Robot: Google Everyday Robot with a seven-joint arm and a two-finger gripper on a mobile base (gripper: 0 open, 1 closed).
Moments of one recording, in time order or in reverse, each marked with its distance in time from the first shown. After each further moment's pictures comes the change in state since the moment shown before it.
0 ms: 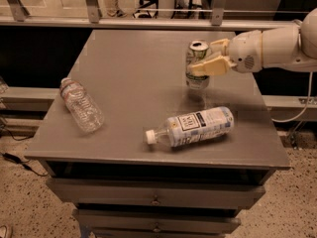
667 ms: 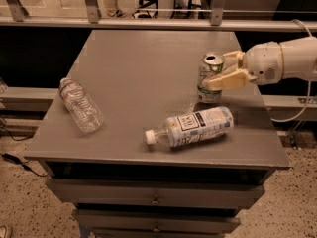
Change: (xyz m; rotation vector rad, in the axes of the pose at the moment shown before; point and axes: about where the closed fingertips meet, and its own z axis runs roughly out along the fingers) arm 0.027 0.029 -0.037 -0.143 -0.026 -0.036
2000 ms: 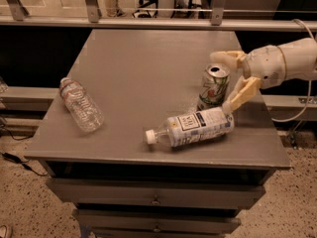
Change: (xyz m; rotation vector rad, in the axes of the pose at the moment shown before) arm 0.012 0.020 -0.005 -0.166 -0.007 -0.050
